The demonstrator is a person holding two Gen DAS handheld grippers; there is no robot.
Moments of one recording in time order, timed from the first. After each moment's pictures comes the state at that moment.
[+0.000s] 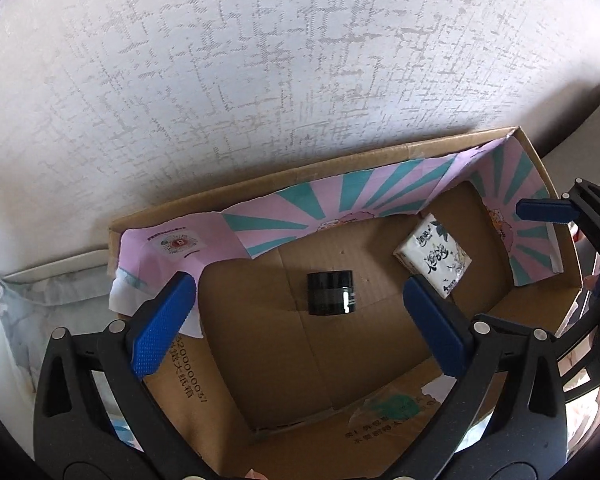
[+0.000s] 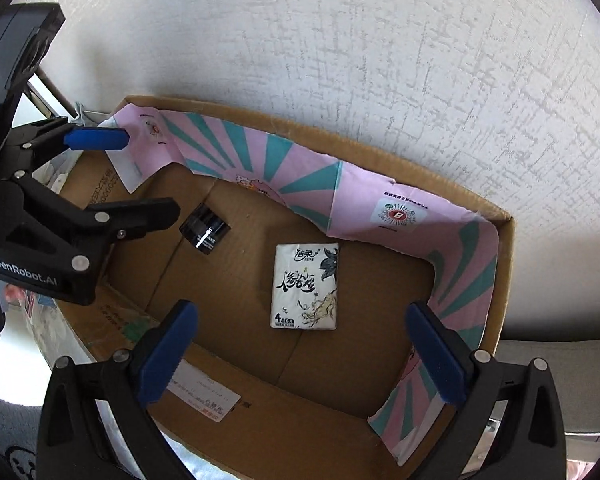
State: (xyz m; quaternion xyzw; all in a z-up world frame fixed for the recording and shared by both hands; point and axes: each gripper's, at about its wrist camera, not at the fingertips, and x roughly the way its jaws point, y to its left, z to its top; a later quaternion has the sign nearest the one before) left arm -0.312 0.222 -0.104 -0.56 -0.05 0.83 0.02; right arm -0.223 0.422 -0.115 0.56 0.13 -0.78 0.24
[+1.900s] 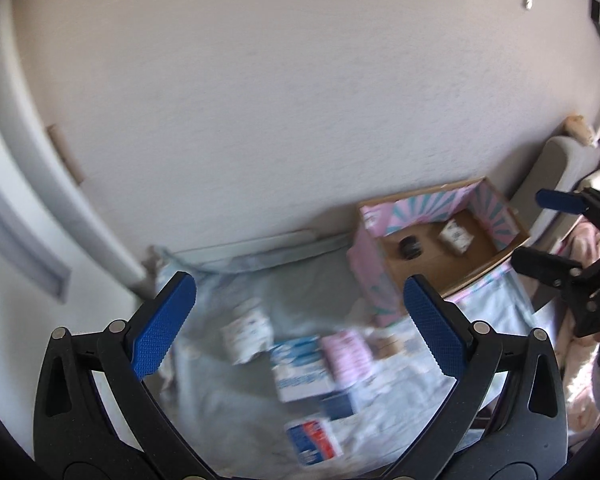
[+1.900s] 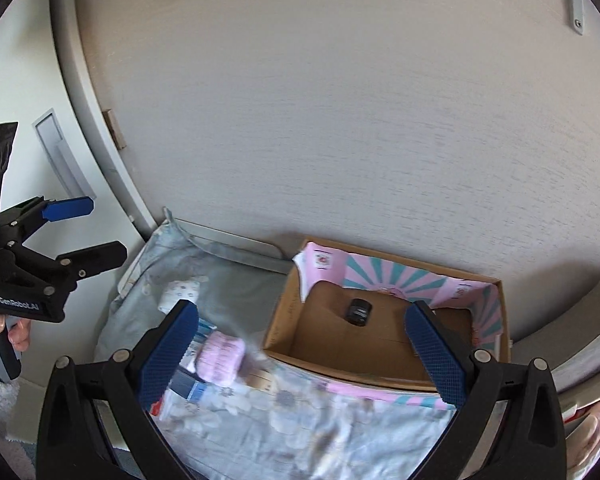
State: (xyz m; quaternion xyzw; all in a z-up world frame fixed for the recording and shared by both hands) left arm -0.074 0.055 0.072 -0.41 -0.08 0.91 -0.08; right arm -0.074 0.261 0.042 0.41 0.07 -0.89 0.20
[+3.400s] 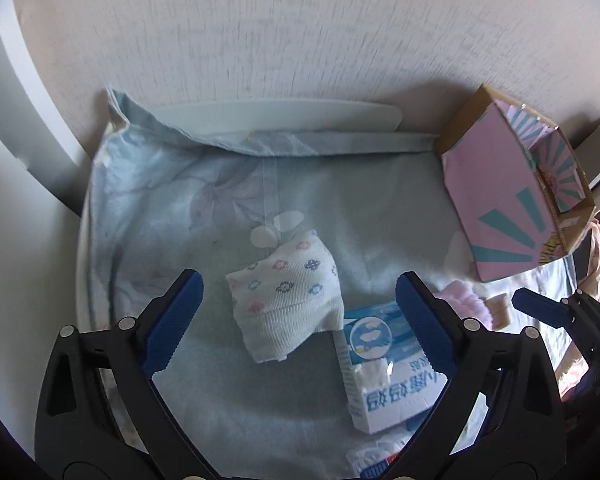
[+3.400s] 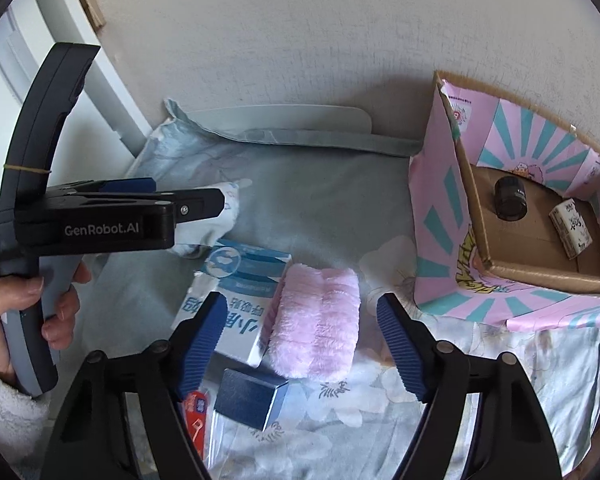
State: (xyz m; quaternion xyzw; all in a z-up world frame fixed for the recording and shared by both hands) left arm -0.122 -0.021 -0.146 -0.51 -0.18 0.84 -0.05; right arm -0.078 0.146 -0.144 0.52 0.03 -0.84 0.17
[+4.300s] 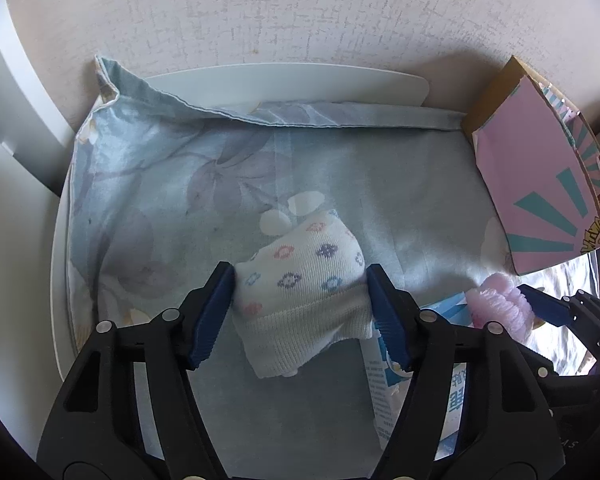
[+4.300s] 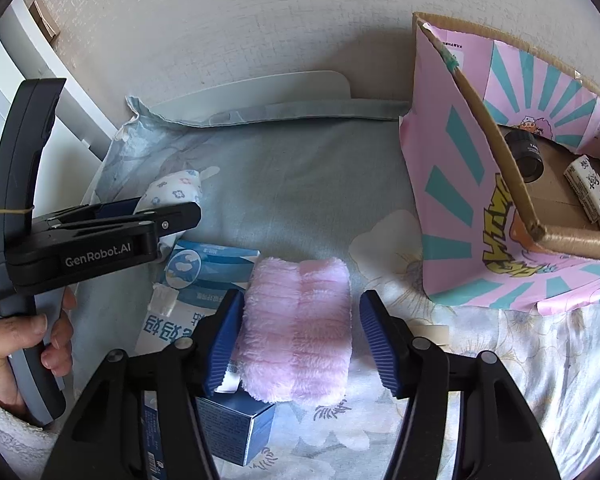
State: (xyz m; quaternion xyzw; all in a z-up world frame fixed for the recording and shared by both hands) left arm -0.129 -0.018 -0.175 -0.52 -0.17 0.83 -0.07; right arm -0.095 0.151 -0.178 0.54 -0.02 -0.83 0.15
